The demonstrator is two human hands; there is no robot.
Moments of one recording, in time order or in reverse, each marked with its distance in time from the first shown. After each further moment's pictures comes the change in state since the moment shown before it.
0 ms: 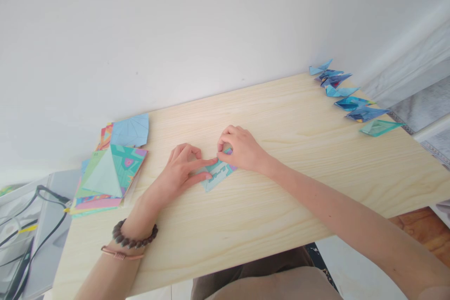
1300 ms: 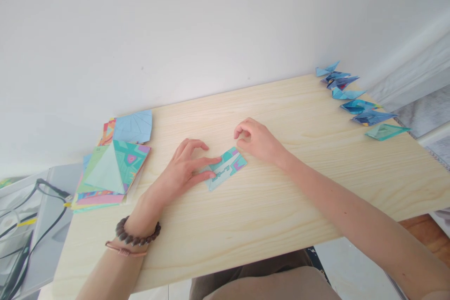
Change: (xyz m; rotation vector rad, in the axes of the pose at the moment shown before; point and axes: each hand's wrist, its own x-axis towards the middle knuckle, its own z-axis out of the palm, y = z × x) left_hand 0.002 0.006 -0.006 -0.059 0.027 0.020; right_hand 0.000 0.021 -0.022 0.085 0.049 0.122
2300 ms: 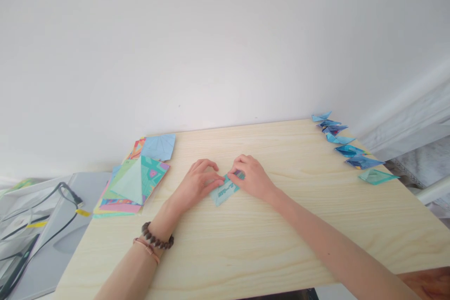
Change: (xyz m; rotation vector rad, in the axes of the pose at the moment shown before) left_hand 0.008 0.001 0.003 -0.032 0.153 -0.109; right_hand -0.004 -0.019 0.026 -0.121 0.029 -0.209
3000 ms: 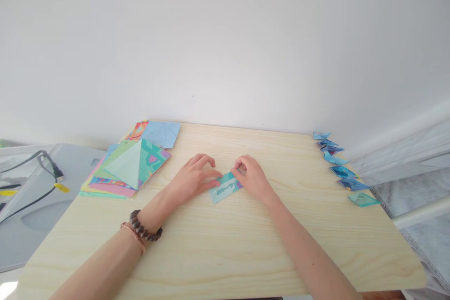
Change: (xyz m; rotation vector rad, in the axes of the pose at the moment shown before) left_hand -0.007 -0.008 0.001 0.097 0.053 0.037; right_hand 0.008 0.005 0.001 0.051 -0.009 0.123
